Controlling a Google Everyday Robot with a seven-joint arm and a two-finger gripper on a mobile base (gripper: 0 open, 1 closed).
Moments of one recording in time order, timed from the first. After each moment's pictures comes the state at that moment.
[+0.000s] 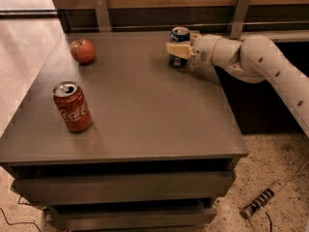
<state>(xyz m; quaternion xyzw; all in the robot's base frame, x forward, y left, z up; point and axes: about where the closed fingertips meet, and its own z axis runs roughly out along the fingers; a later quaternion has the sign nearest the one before) 0.778 -0.093 0.878 -0.32 0.67 0.27 0.61</state>
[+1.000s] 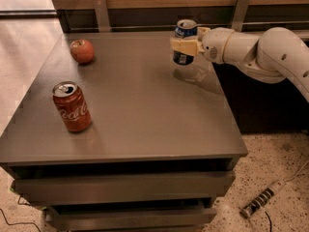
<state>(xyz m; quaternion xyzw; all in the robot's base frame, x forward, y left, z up) 0.722 -0.099 0.924 -0.34 0.66 0.26 0.61</state>
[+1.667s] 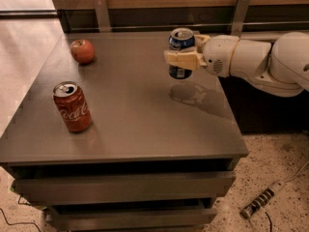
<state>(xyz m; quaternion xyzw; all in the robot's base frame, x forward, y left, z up) 0.629 -0.074 0.940 -0.38 0.65 0.28 0.60</state>
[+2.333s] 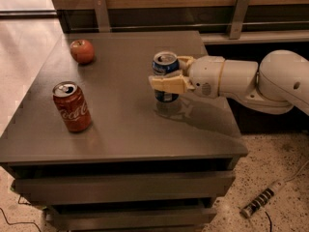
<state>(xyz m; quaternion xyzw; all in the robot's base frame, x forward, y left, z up) 0.571 -0.032 0.912 -0.43 0.64 0.31 0.56</state>
